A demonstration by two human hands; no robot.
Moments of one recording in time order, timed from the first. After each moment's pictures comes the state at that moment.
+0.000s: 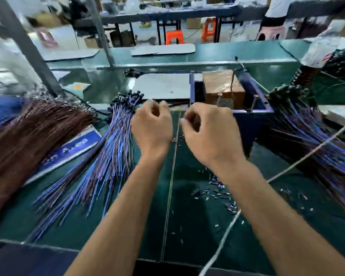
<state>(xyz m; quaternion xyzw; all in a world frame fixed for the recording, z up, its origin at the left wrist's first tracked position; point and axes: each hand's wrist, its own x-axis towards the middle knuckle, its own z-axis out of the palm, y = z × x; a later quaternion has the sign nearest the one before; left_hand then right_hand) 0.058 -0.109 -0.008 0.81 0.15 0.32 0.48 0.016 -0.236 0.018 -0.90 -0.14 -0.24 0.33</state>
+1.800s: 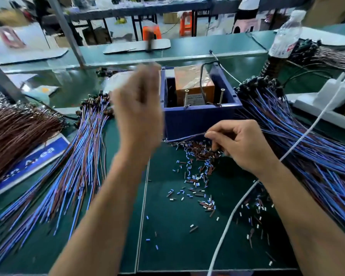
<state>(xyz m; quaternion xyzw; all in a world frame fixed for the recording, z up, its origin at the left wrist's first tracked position) 0.045 -0.141 0.041 0.75 -0.16 0.45 0.46 0.025 -0.364 -0.037 -0.83 -0.18 -0.13 0.51</state>
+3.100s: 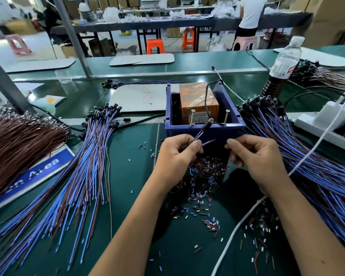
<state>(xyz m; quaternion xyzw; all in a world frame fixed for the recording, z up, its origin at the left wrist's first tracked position) 0.048 -0.168 -0.040 0.74 -0.17 0.05 0.65 0.034 -0.380 -0.047 -0.74 -0.06 -0.15 0.66</state>
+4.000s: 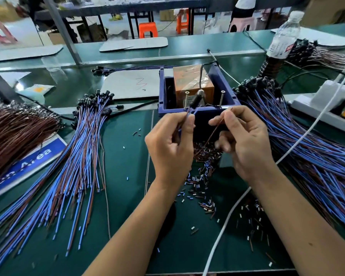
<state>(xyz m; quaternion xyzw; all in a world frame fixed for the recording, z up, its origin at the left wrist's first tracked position) 0.030 -0.189 -0.044 0.71 -0.14 0.39 0.57 0.024 -0.345 -0.038 -0.59 -0.09 -0.15 0.79</state>
